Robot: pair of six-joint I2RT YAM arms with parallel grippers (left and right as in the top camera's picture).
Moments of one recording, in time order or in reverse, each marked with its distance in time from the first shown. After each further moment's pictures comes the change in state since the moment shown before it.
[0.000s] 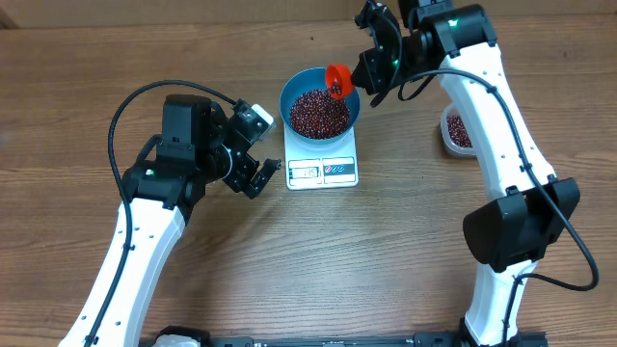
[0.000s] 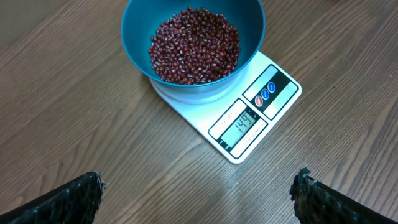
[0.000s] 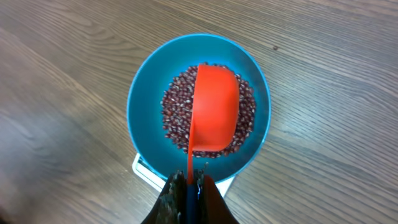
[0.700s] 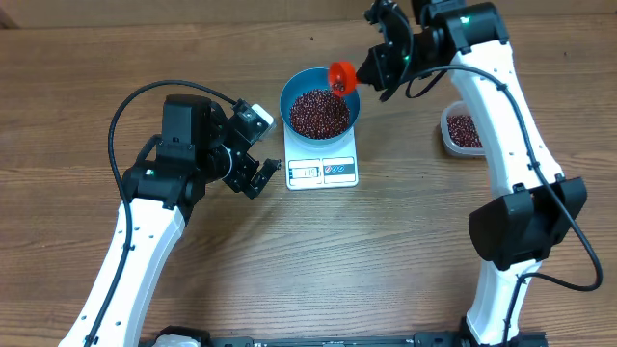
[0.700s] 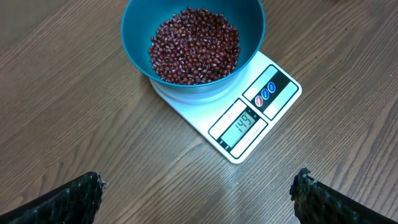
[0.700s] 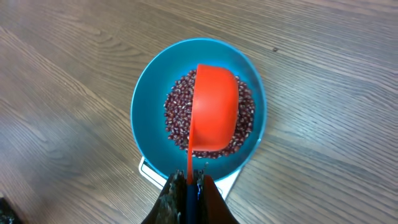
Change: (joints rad) left arm 0.000 0.000 0.000 0.000 0.000 0.000; right arm -0.051 0.000 0.000 0.000 -0.082 0.001
